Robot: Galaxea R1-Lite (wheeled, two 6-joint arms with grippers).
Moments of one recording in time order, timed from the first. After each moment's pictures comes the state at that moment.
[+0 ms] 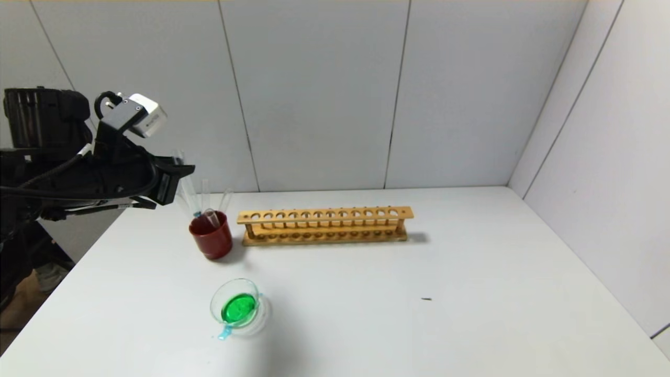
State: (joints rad) left arm -0.06 1.60 -0.97 -0.33 -0.22 0.37; right arm 0.00 0.00 0.00 0.00 0.00 0.00
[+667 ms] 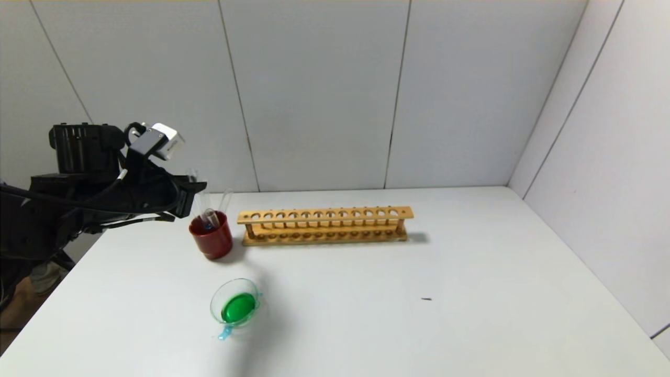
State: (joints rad) left arm -0.02 1.74 -0.90 -0.51 -0.27 0.34; right arm 0.00 0.00 0.00 0.00 0.00 0.00
